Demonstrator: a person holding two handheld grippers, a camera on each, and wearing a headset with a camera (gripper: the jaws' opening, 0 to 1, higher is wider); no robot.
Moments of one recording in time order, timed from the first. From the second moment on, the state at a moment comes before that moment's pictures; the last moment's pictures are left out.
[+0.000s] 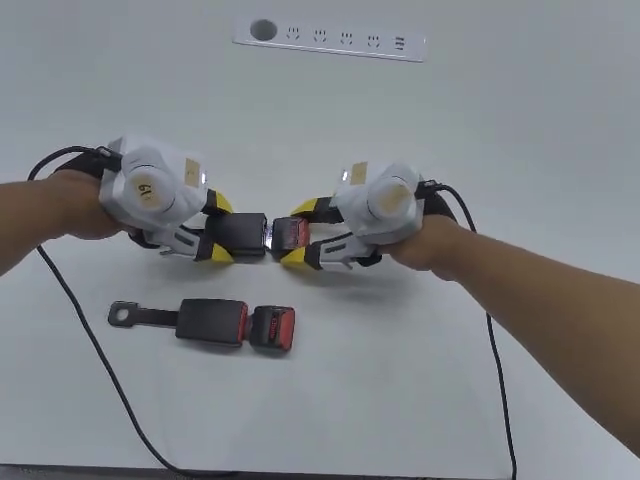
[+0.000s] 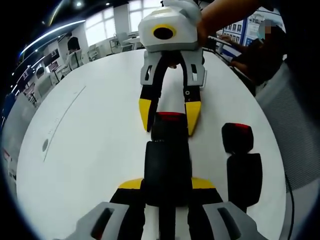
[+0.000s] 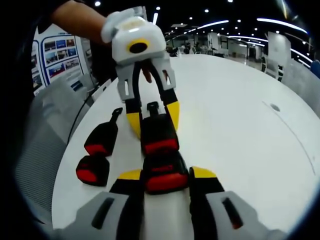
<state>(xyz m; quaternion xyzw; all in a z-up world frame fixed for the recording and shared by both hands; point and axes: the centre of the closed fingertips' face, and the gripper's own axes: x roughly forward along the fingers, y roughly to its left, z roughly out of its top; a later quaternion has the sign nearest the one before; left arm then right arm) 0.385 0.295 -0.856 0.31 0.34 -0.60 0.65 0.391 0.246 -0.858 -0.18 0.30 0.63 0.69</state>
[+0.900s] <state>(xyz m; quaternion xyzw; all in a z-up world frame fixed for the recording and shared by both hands) 0.385 0.295 -0.856 0.32 0.34 -0.60 0.65 0.392 0.246 -0.860 -0.19 0.30 0.63 0.69</state>
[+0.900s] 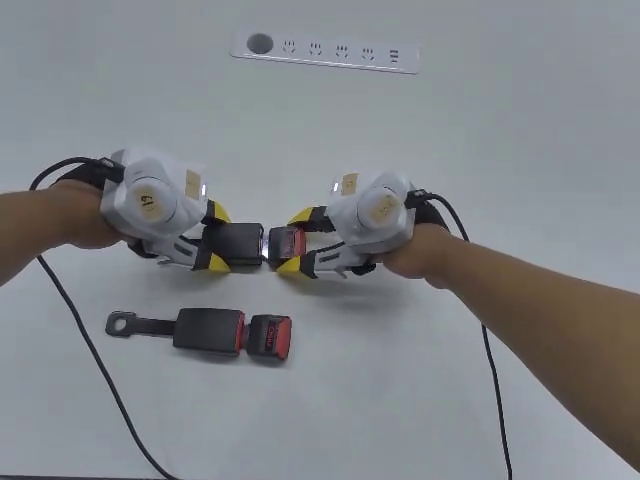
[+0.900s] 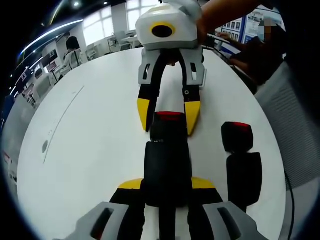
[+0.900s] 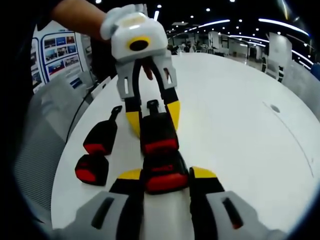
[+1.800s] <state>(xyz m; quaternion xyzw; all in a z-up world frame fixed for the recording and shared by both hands) 0.385 0.296 -0.855 0.32 0.34 -0.60 0.65 0.390 0.238 -0.858 -0.20 0.30 0.62 0.70</state>
